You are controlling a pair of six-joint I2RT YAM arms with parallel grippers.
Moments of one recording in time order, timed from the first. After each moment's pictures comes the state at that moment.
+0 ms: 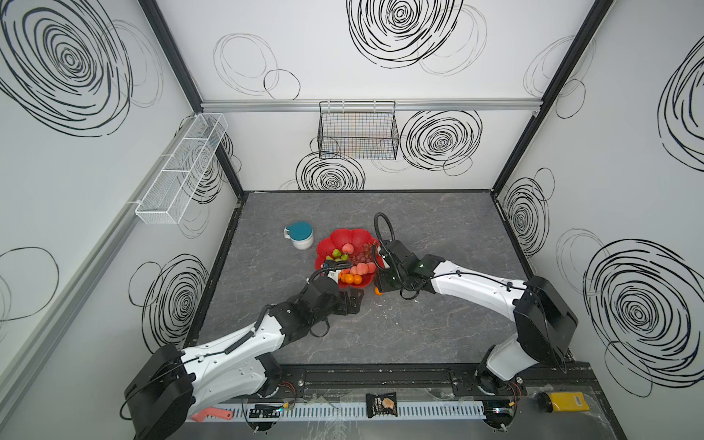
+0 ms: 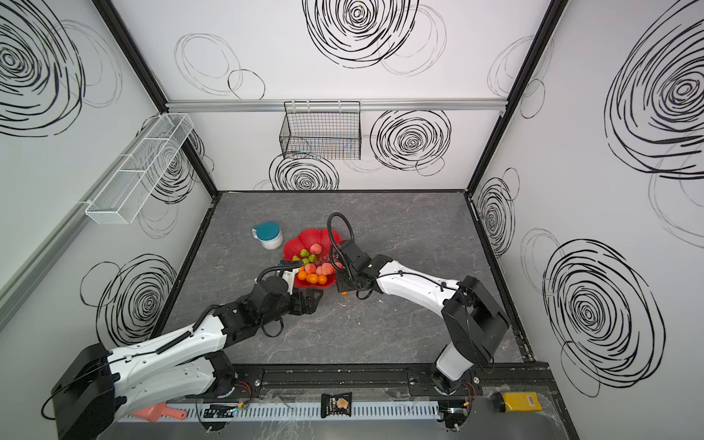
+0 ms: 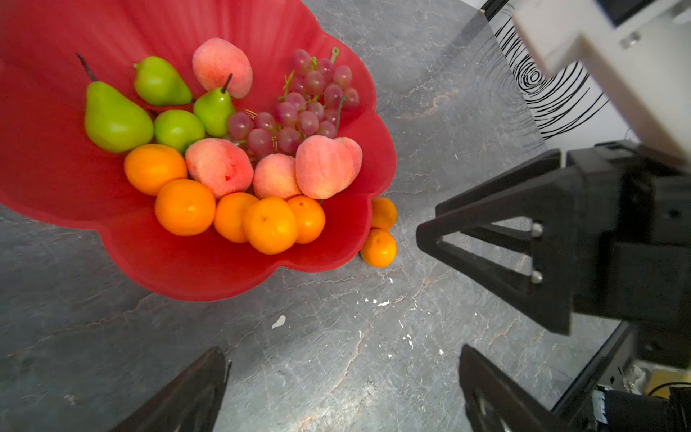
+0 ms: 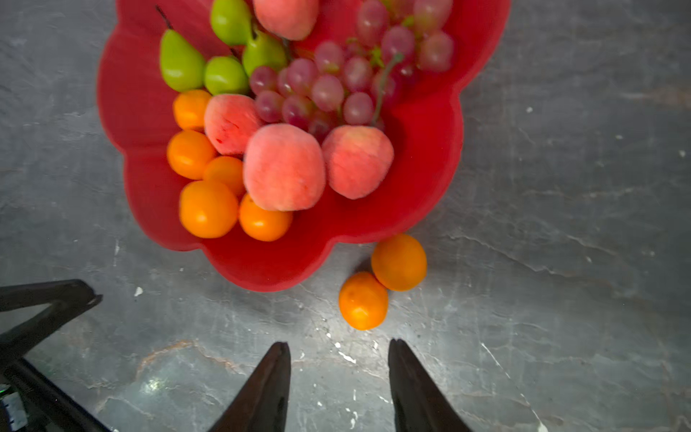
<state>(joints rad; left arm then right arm) -0.80 1.05 0.47 -0.08 -0.09 -0.70 0.85 1.58 1.02 -0.47 0.00 0.57</state>
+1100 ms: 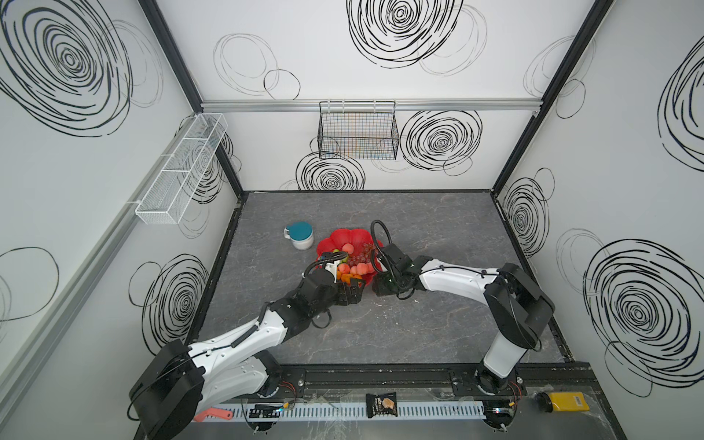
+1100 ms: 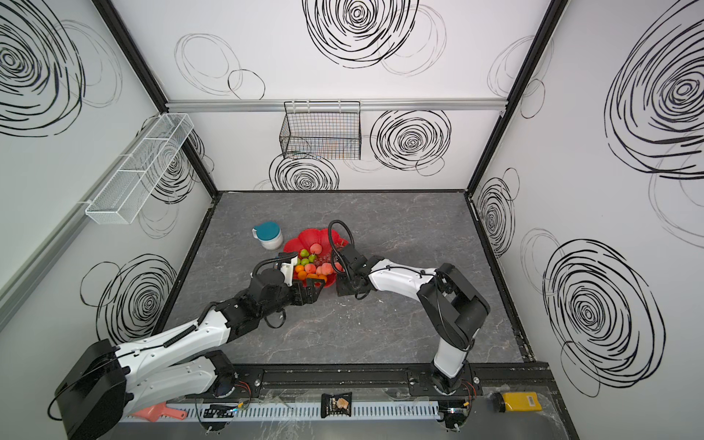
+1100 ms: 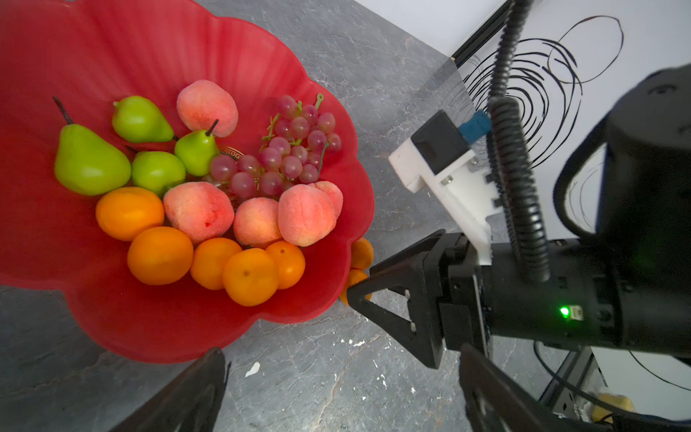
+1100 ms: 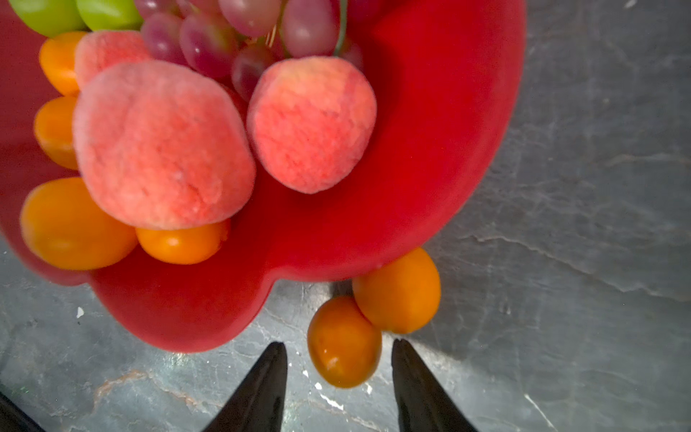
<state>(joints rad) -0.70 1.06 0.47 0.04 0.00 -0.72 0.82 1.74 1.04 -0.41 -0.08 0.59</state>
